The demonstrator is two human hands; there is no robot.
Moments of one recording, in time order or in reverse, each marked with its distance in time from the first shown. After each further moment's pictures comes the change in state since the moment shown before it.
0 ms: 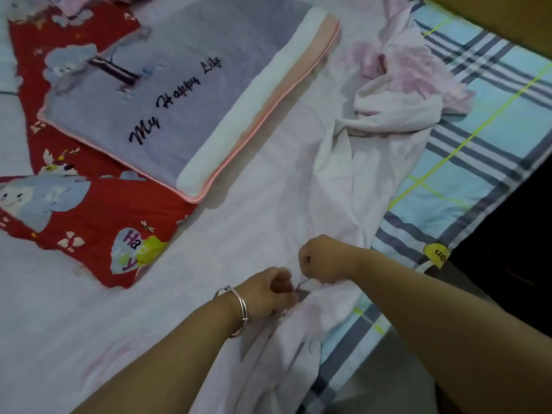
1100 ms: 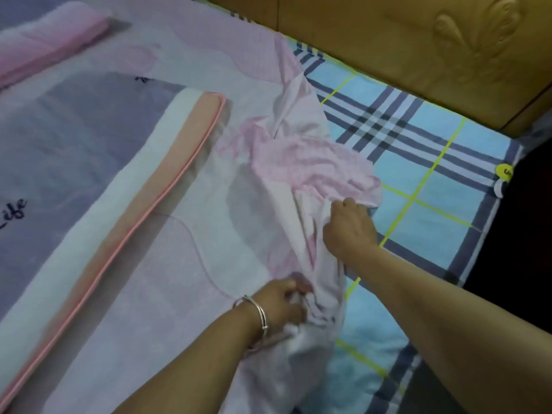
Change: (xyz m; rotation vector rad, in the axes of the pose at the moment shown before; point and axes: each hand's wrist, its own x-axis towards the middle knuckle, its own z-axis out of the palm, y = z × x) left_hand 0.256 0.278 0.060 0.292 -0.054 0.176; right_hand 0.058 0.341 -0.166 0.233 0.614 0.642
